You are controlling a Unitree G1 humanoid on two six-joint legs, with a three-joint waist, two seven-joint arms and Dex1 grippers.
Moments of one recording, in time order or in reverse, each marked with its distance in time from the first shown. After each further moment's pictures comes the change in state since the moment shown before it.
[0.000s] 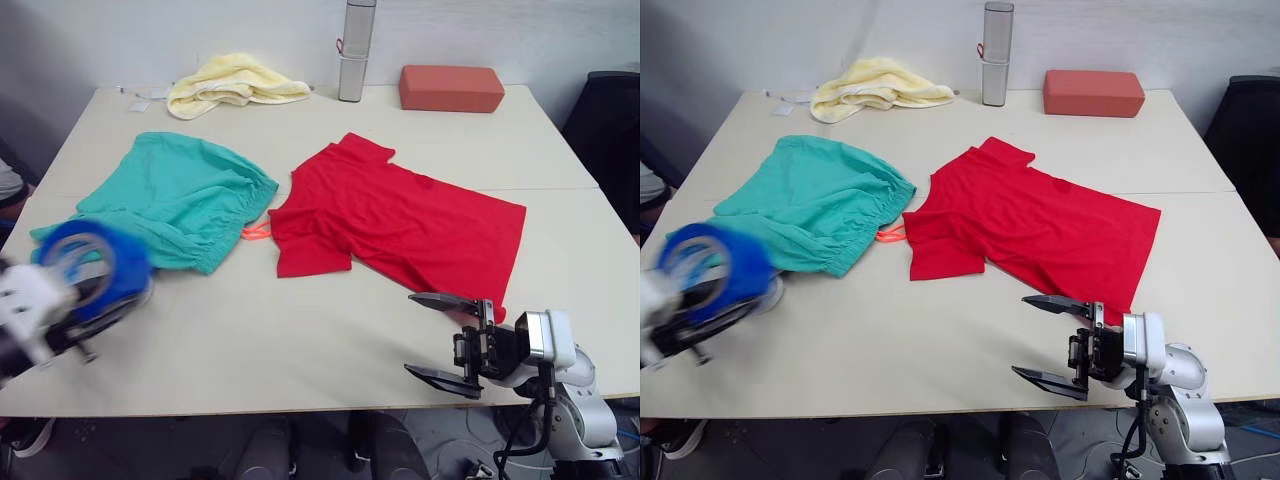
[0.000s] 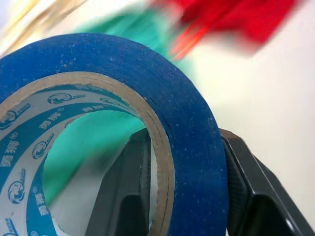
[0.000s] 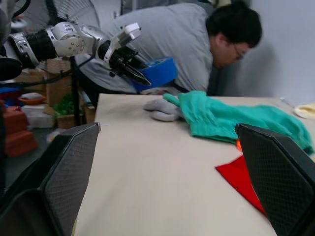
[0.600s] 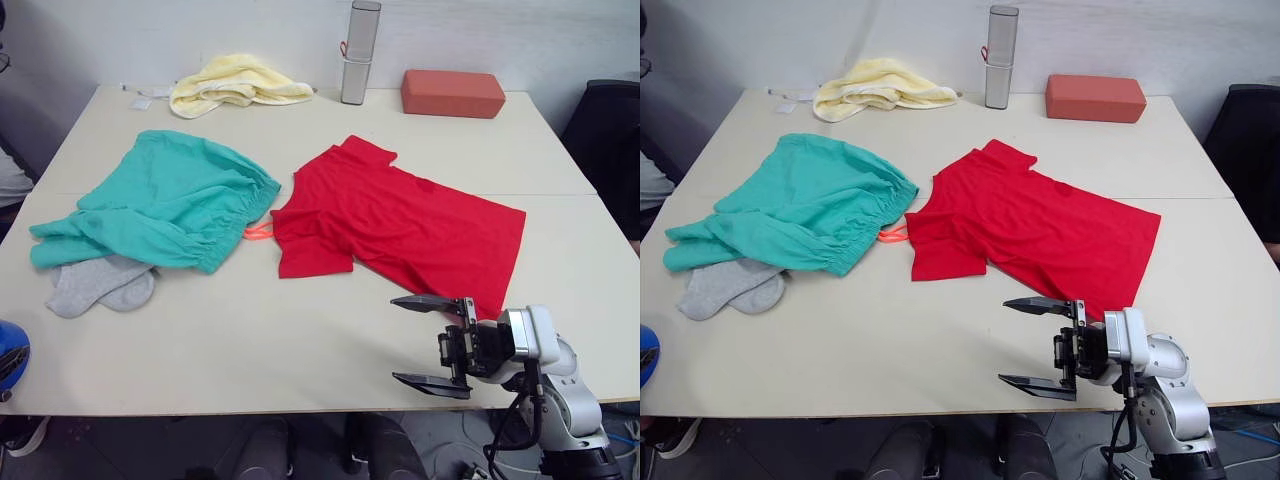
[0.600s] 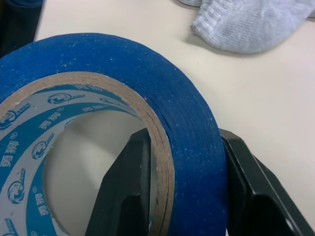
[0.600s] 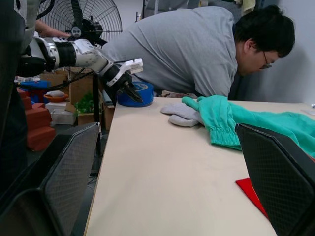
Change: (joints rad) left arm -0.116 0.162 -0.112 0.593 0.055 0.099 0.205; right arm -0.034 0.007 0.033 -0.005 -0.018 0.023 0.001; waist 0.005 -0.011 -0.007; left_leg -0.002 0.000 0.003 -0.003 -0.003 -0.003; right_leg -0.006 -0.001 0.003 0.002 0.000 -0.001
